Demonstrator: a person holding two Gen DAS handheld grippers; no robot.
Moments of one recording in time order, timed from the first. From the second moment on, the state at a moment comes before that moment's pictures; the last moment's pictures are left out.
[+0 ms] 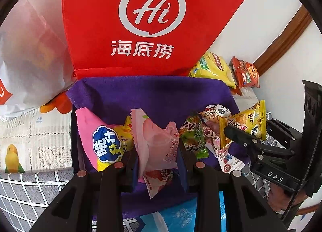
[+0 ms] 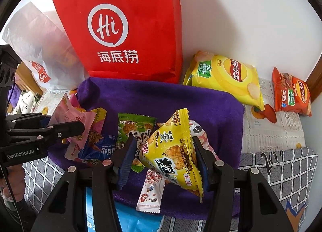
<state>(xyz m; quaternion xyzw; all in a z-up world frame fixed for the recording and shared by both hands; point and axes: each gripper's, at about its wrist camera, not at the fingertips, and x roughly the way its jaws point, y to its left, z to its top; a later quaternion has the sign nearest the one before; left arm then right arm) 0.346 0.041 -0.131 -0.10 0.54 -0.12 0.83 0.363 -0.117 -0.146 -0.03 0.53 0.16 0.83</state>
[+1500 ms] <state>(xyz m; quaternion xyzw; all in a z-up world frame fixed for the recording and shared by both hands) 0.314 0.047 -0.060 -0.09 0.46 -0.14 0.87 0.303 -0.120 -0.065 -0.06 0.43 0.11 0.89</state>
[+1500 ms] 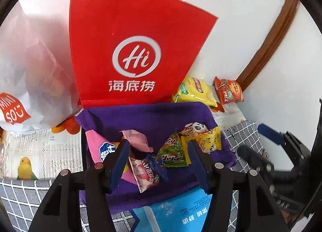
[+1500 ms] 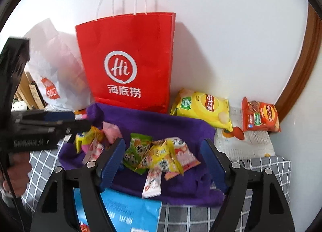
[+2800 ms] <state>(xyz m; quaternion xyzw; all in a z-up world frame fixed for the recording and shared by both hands) 0.136 0.092 -0.069 -0.11 0.48 -0.06 0.87 0.115 -0.125 -0.134 0.01 0.50 0.17 0.85</state>
